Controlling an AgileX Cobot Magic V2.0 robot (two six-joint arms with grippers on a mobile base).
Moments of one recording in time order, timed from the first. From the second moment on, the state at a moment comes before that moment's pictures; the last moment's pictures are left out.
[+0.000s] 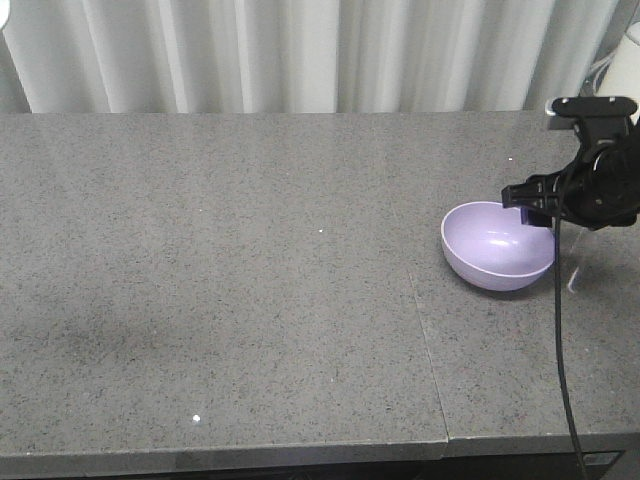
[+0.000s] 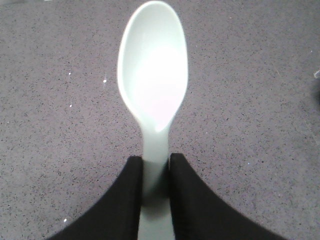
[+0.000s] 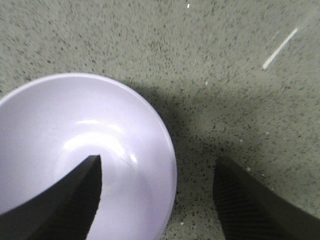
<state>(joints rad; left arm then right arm) -0.19 1.28 -1.71 -0.03 1.28 -0.12 0.02 1.69 -1.29 -0.08 0.67 0.10</state>
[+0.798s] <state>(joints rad) -0.19 1.28 -1.71 -0.03 1.28 -0.12 0.02 1.83 -1.30 -0.09 0.66 0.10</state>
